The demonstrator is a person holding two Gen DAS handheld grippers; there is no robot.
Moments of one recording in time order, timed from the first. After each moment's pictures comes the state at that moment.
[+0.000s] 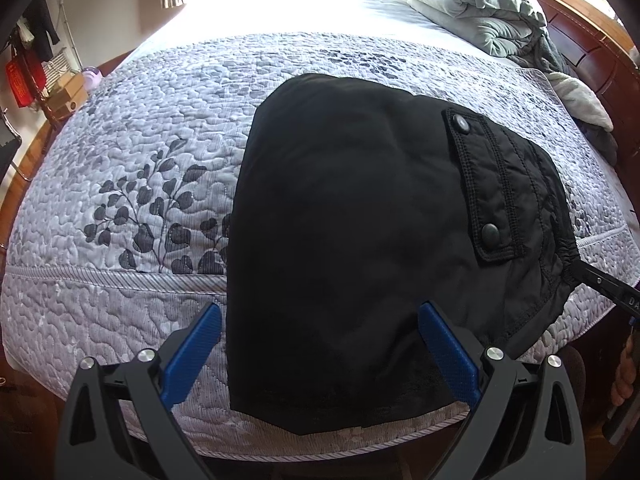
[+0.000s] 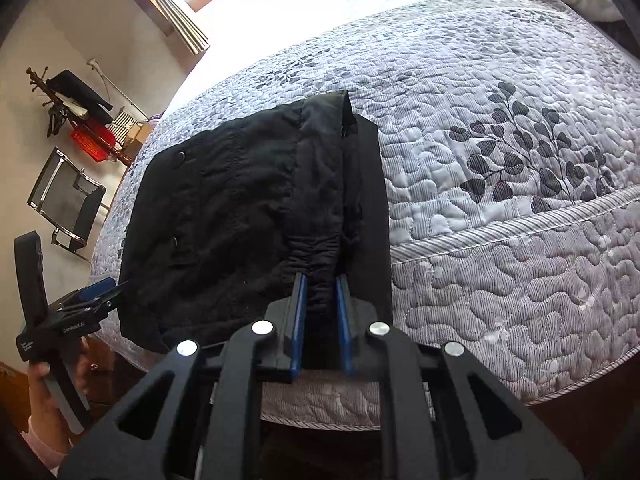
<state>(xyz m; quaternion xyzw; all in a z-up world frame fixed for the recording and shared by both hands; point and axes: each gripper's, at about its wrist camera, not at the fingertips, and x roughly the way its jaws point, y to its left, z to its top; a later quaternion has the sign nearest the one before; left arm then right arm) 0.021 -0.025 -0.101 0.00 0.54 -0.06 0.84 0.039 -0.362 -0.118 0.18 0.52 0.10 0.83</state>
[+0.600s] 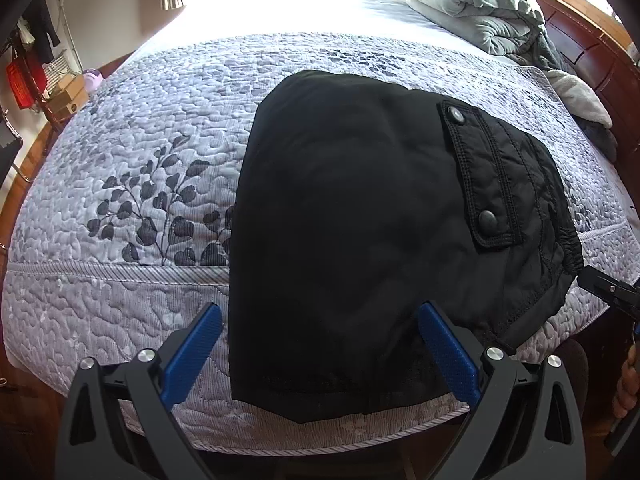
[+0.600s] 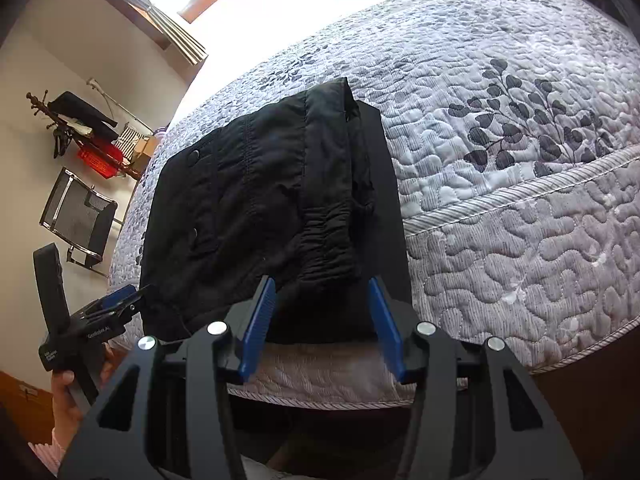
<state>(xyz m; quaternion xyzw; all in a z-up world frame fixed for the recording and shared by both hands) 0.010 -0.023 -0.103 0.01 0.54 -0.06 0.84 0.021 -0.358 -0.114 0.23 0.52 0.10 0.82</state>
